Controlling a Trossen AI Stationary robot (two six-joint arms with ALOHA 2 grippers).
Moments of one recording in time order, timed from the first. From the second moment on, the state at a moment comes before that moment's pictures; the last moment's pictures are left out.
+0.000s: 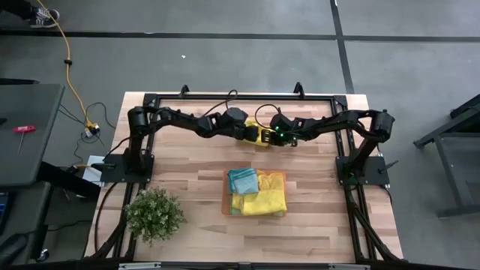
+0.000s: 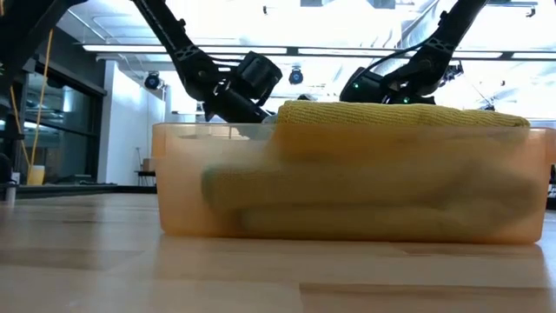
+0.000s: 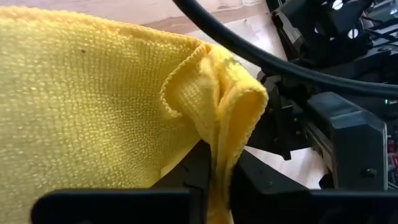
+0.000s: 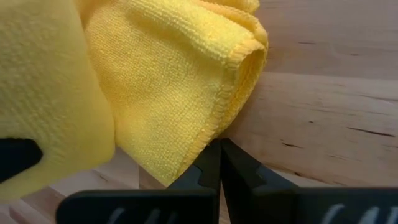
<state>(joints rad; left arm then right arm) 0.45 2.00 1.09 0.31 0.16 -0.91 -0.38 1.72 0.76 -0.03 -0.07 1.15</state>
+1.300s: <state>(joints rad) 0.69 1.79 1.09 0.12 0.43 -0.49 -0.45 1.55 0.76 -0.29 -0.09 0.87</state>
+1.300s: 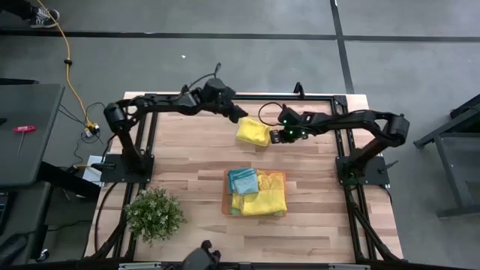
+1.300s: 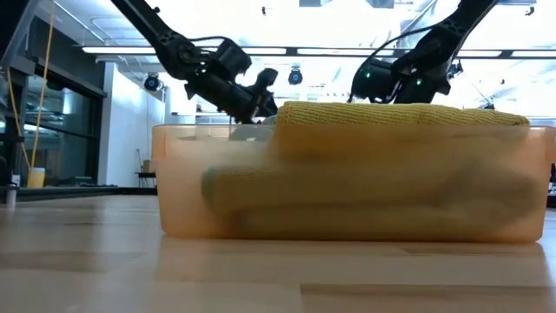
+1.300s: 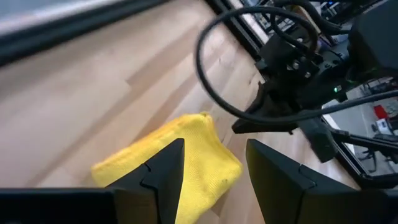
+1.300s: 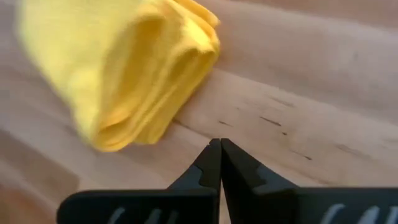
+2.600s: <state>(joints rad) 0.76 1.38 0.70 0.33 0.31 -0.58 -0.42 1.73 0.77 0.12 -0.10 1.30</state>
